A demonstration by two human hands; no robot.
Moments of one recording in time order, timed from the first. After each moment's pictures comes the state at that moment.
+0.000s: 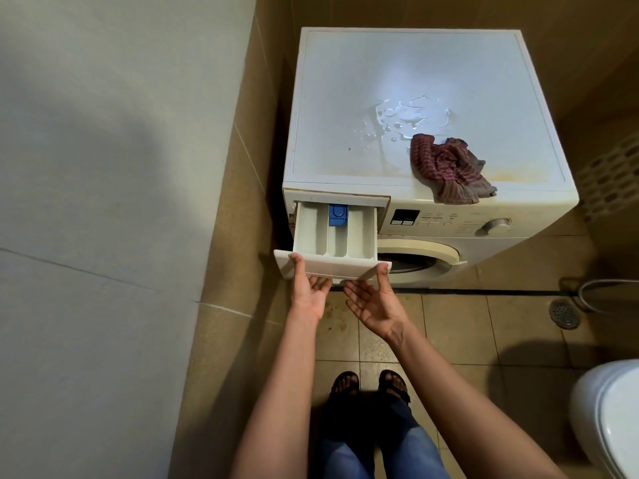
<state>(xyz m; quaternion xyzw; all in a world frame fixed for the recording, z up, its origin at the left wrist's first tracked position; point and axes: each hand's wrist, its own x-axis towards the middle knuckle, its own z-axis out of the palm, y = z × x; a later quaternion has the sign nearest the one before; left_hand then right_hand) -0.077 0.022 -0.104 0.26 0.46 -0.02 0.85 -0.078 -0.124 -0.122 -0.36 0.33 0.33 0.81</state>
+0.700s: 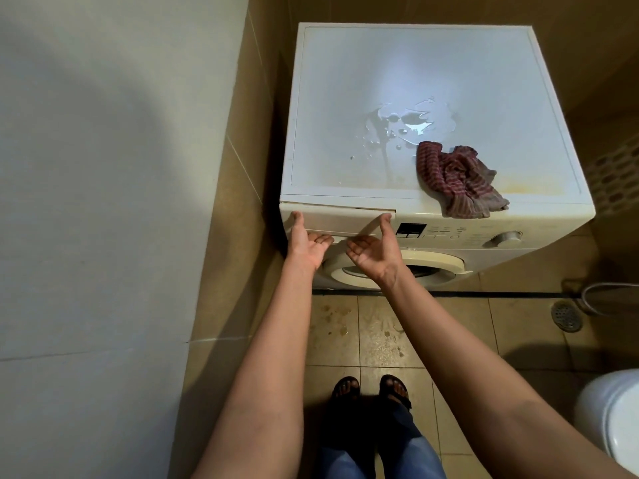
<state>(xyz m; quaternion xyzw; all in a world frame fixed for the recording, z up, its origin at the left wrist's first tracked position) 0.045 0.046 -0.093 0.27 0.42 -0.05 0.86 0.046 -0.086 -0.087 -0.29 0.37 0.26 0.85</state>
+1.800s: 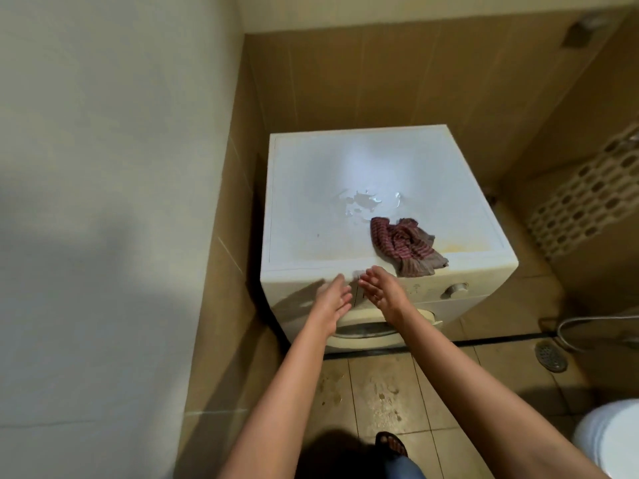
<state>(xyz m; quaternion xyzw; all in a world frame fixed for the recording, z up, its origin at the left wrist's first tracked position) 0.037 -0.032 -0.016 0.54 0.32 -0.22 0.75 0.064 -0.157 -0.033 -0.55 0.29 0.20 0.76</state>
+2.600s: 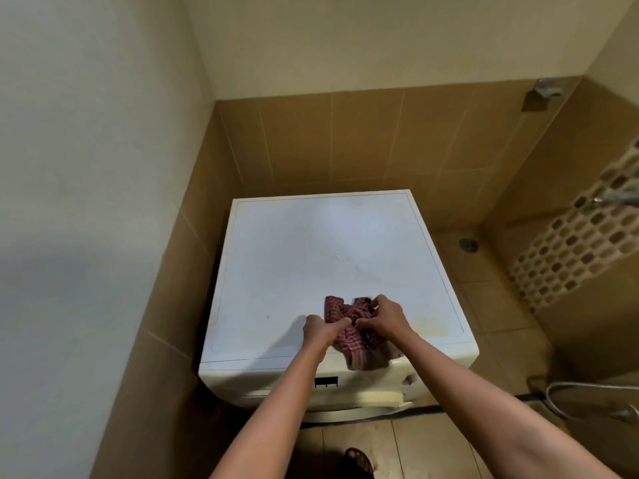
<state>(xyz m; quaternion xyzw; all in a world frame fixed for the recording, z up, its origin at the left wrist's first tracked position) 0.183 -0.121 -0.027 0.75 0.31 -0.23 0.54 0.212 -0.283 -0.023 -0.92 0.09 0.20 0.33</state>
